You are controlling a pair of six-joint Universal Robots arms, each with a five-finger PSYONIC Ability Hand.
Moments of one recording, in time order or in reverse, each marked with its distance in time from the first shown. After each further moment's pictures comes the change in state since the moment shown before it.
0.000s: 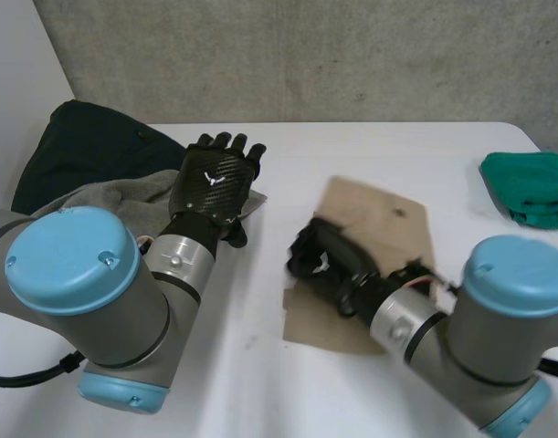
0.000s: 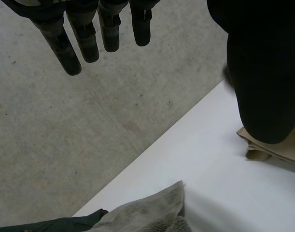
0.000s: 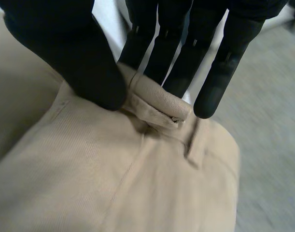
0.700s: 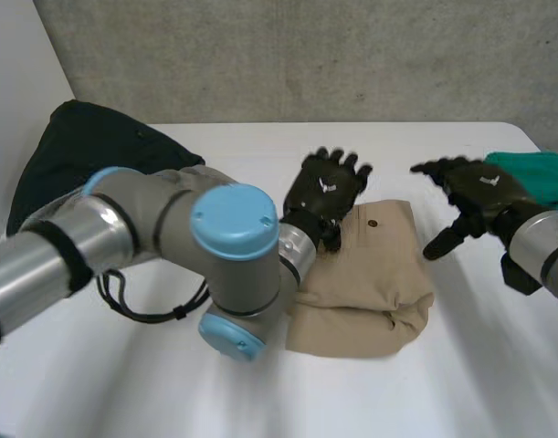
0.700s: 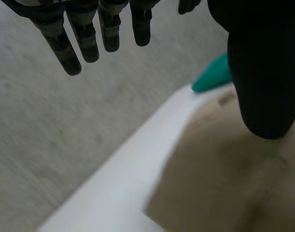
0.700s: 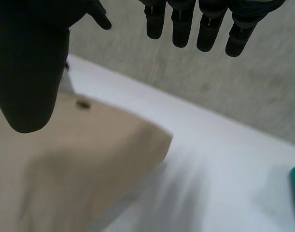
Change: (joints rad) left arm -0.149 -0.496 0.659 -0.235 0.141 -0.011; right arm -0.405 -0.187 -0.116 0.393 0.098 0.904; left_hand 0.000 0.000 0.000 0.000 0.000; right_hand -0.750 -0.793 -0.803 -0.820 -0.813
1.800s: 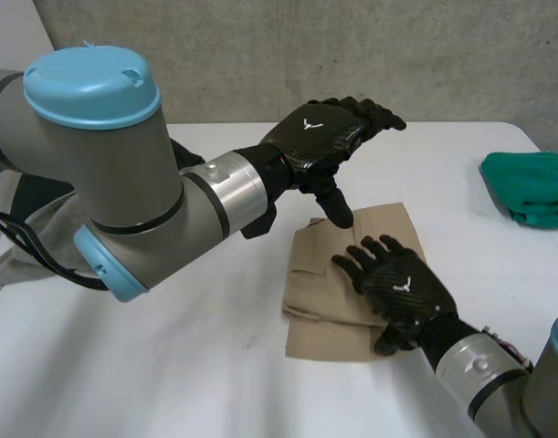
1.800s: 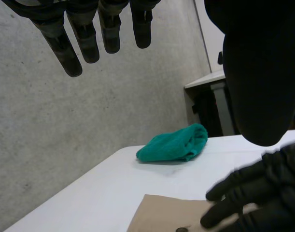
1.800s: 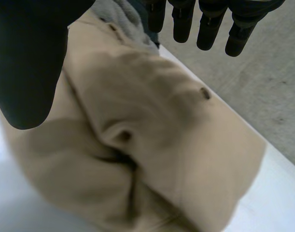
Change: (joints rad) left arm 0.159 0.309 -0.035 -0.272 0.472 -0.324; right arm 0.240 -0.053 0.485 -0.459 0.027 -0.329; left_hand 0.033 0.021 0.011 0.023 0.004; right_hand -0.062 -0.040 -0.010 0.000 -0.001
